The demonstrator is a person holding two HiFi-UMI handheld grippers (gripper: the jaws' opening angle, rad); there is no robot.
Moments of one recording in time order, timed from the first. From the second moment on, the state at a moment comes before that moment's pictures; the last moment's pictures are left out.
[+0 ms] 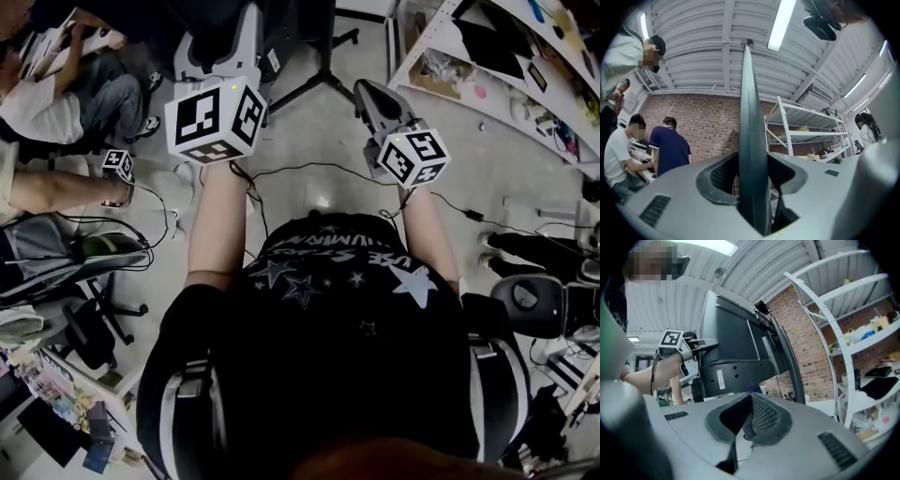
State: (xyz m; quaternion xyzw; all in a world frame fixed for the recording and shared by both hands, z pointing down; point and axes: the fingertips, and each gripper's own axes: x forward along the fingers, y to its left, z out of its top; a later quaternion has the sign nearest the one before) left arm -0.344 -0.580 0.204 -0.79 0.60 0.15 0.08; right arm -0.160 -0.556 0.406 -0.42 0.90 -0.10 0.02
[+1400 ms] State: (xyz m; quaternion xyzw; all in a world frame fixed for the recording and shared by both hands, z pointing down) left arm -0.287 -0.537 0.204 -0.76 0.63 0.14 0.07; right arm -0.123 -0.546 0.309 -0.37 0.93 -0.03 0.05
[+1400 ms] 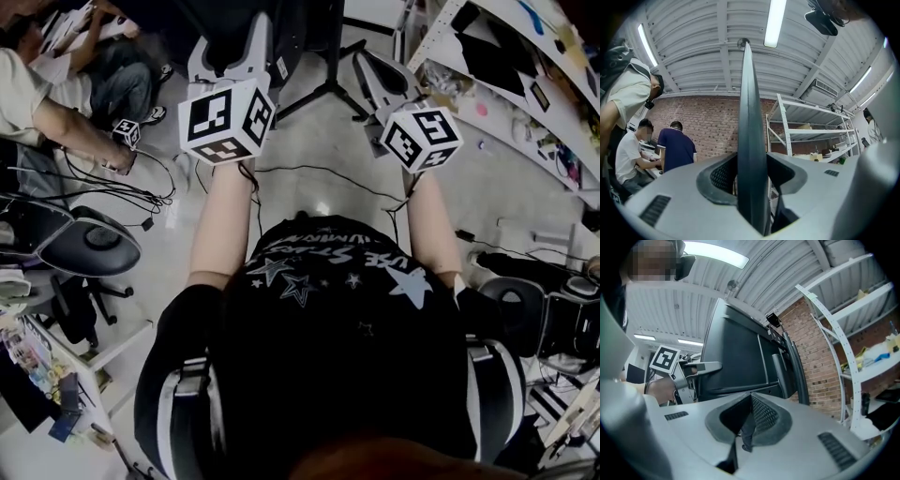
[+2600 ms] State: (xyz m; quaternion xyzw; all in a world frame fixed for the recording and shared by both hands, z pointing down) left arm -0.177 -0.438 0.207 -0.75 0.64 0.14 0.06; right arm 0.000 -0.445 0.319 -0.36 0.93 -0.04 0.05
